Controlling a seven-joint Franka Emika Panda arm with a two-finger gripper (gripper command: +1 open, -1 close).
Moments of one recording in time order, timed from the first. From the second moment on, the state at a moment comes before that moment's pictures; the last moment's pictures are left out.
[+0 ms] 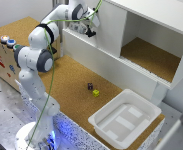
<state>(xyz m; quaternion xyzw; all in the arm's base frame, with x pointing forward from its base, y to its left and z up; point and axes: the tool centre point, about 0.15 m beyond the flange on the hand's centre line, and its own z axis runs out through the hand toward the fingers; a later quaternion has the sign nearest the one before) 0.551 0.134 0.576 0.96 0.02 0.26 0.06</state>
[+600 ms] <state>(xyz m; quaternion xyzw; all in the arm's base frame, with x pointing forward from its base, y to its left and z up) 0.542 0.188 0.548 0.97 0.03 0.25 0.05</state>
